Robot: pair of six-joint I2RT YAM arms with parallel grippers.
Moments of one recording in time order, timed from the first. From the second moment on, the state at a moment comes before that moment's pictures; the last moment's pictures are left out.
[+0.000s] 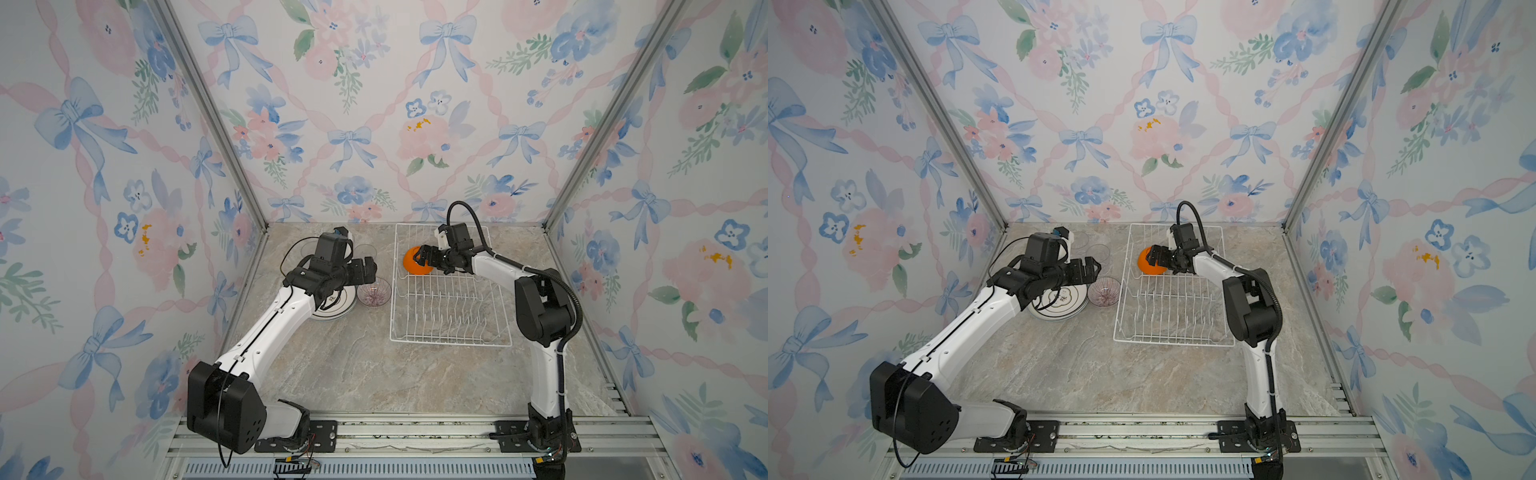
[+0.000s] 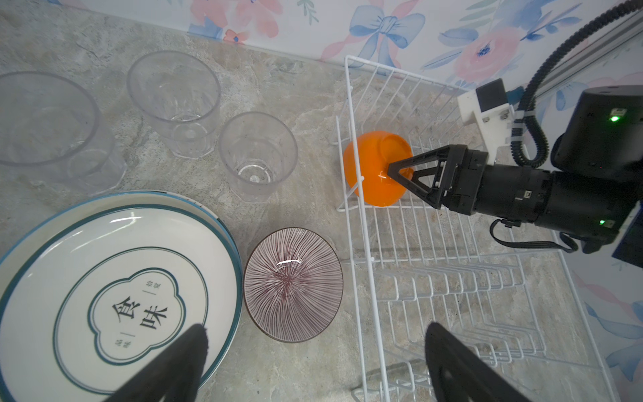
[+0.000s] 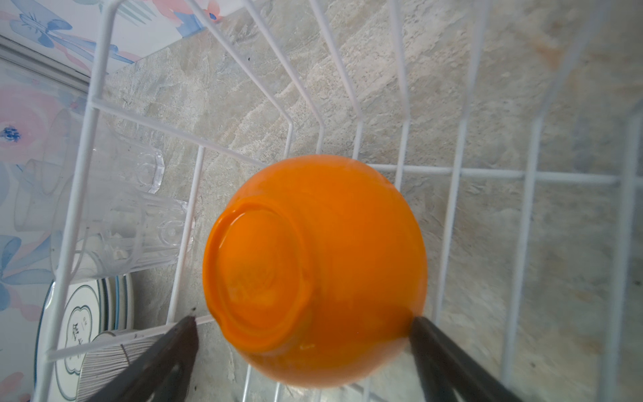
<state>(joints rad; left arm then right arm) -0.36 1.36 1.19 -0.55 0.06 -0.40 0.37 2.17 1.63 -0.27 -0.28 0.48</state>
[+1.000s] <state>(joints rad) -0.39 1.36 1.19 -0.55 0.06 -0.45 0.31 2.20 1.58 -0.12 -0.42 0.67</state>
